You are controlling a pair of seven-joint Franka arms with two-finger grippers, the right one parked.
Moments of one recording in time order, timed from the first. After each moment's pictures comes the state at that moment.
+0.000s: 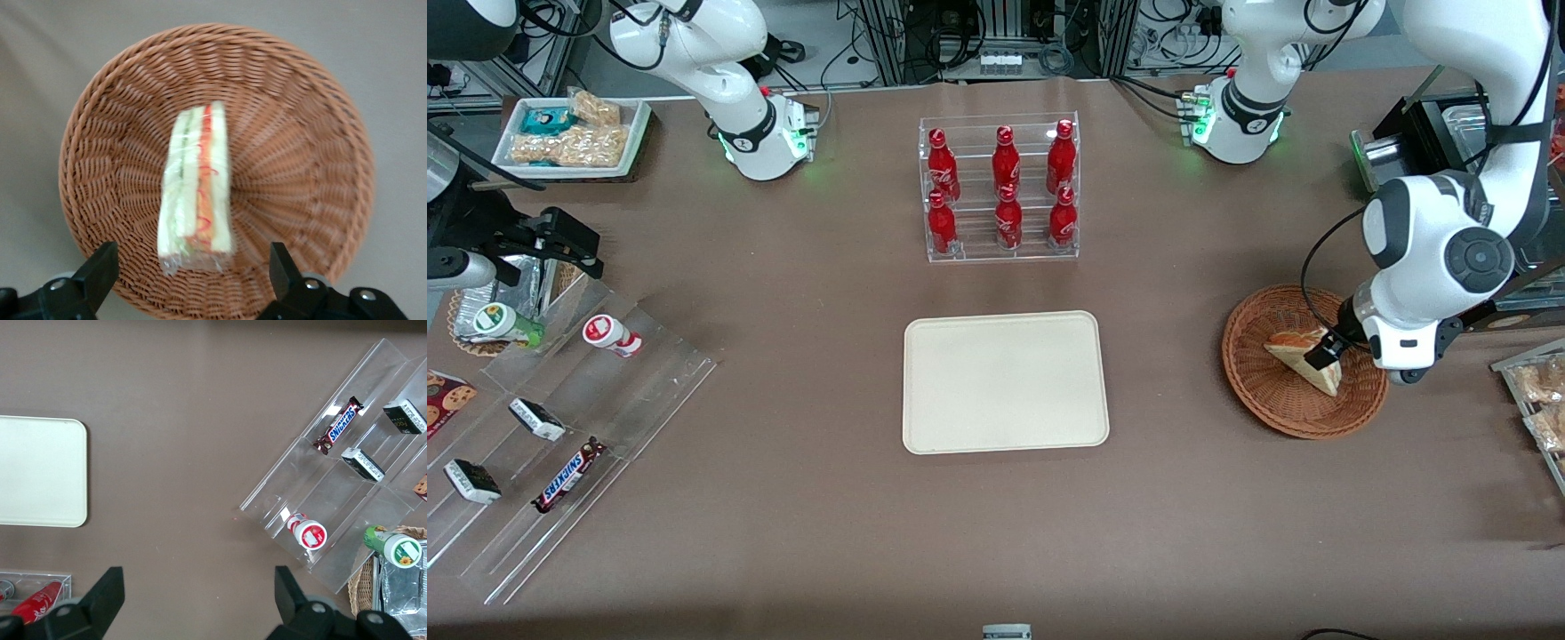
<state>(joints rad) -0.07 0.19 0.08 -2.16 0.07 2.23 -0.86</state>
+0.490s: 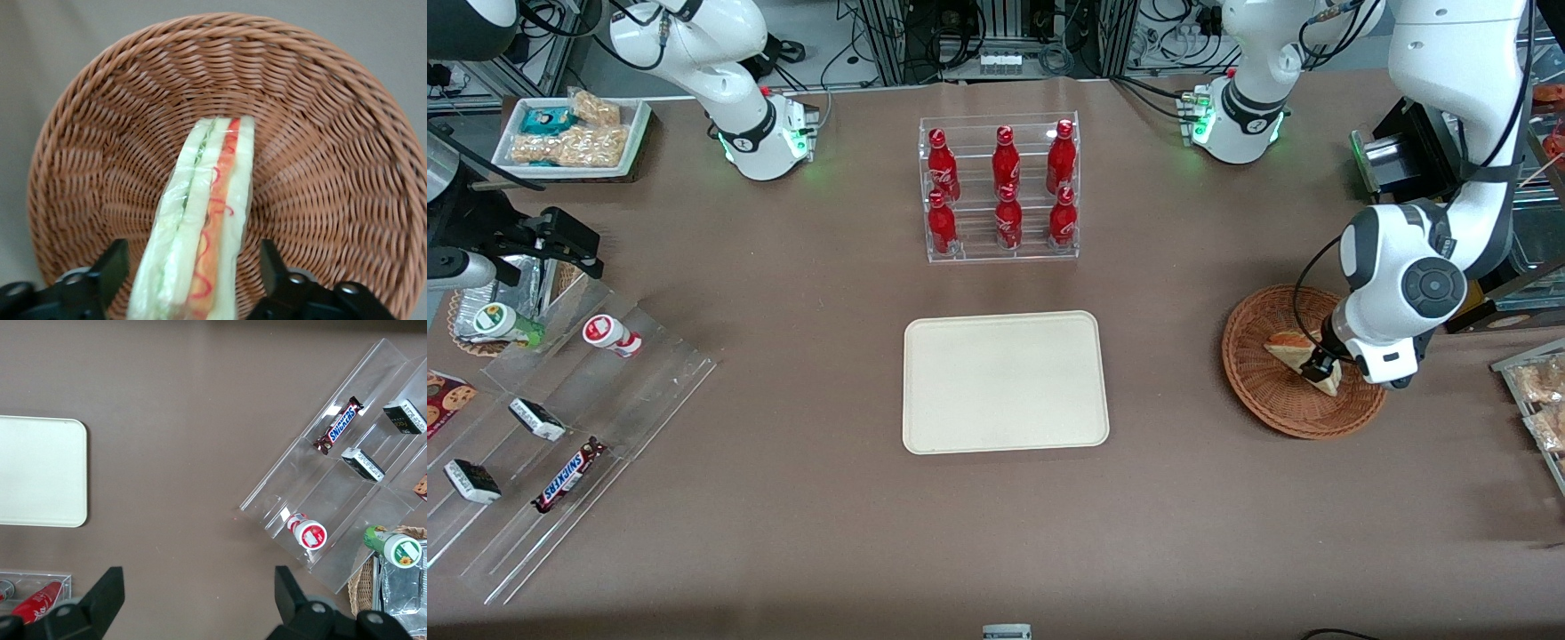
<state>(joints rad) -0.06 0.29 0.08 -2.18 0.11 2.36 -1.15</state>
